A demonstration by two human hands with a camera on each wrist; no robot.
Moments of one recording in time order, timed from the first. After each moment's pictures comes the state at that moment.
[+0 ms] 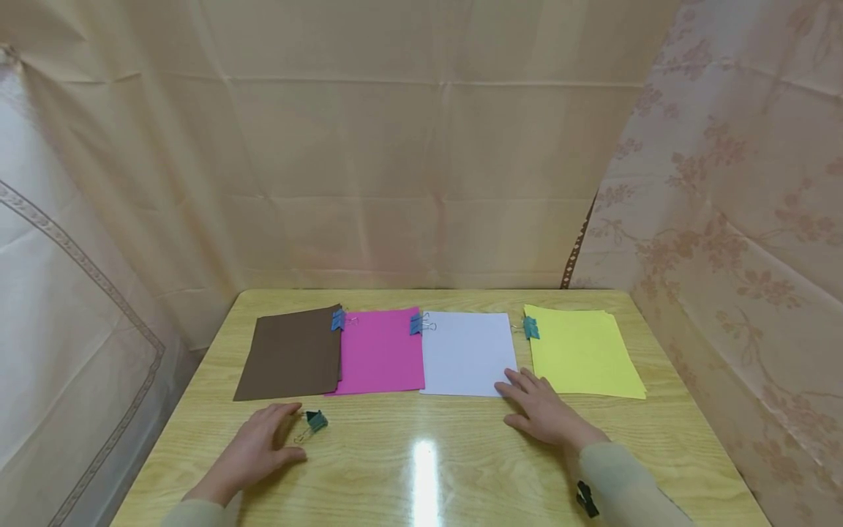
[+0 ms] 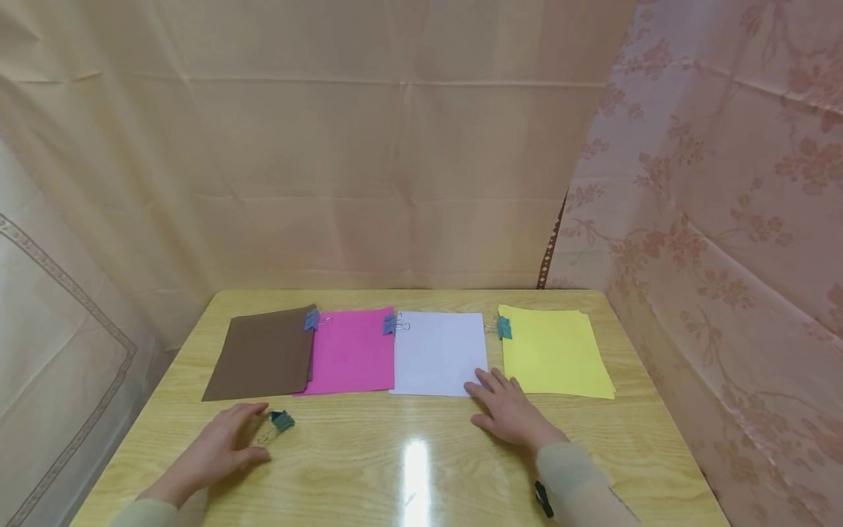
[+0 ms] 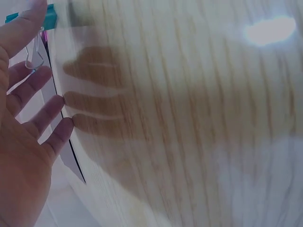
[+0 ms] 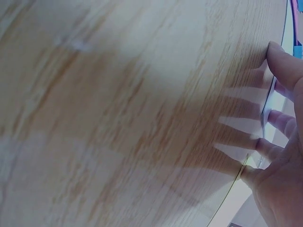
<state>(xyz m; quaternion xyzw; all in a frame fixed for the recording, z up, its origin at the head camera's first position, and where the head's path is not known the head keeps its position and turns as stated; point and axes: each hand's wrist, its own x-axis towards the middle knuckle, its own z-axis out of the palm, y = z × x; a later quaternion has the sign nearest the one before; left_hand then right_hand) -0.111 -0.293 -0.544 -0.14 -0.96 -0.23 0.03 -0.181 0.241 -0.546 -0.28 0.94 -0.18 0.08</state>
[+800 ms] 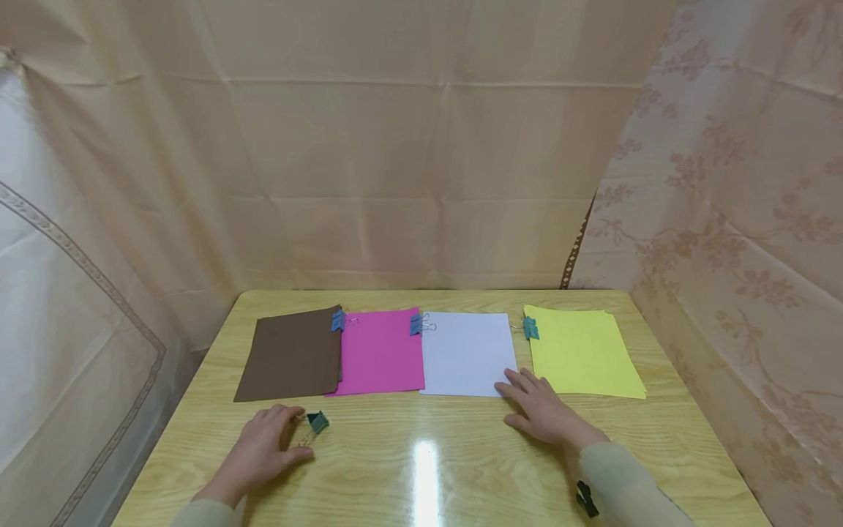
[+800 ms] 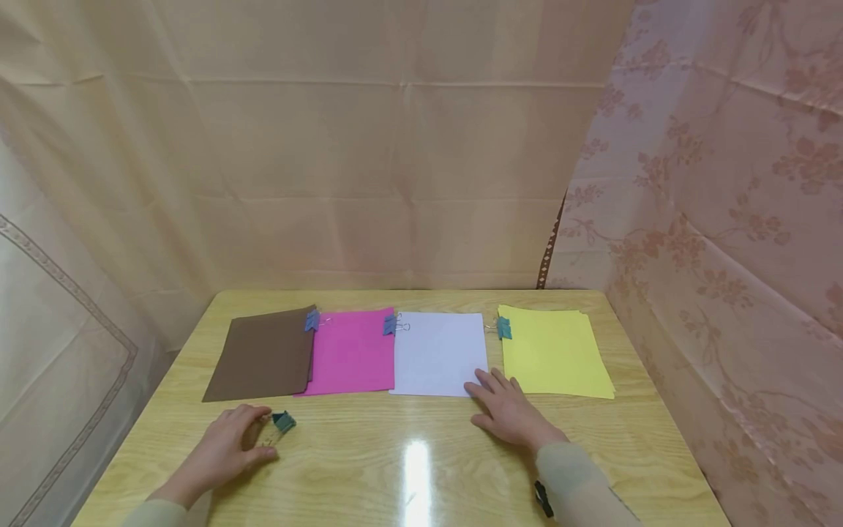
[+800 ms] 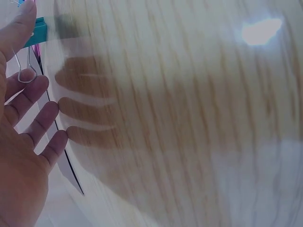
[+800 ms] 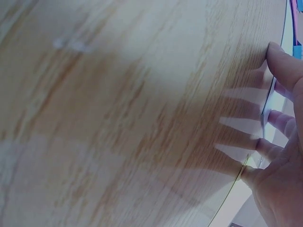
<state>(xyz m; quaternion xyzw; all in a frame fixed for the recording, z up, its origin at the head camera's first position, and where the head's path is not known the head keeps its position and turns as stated) -0.110 -0.284 -0.548 -0.11 -0.97 -0.20 0.02 -0.180 0.240 -0.546 -0.28 0.94 -0.19 0.08</state>
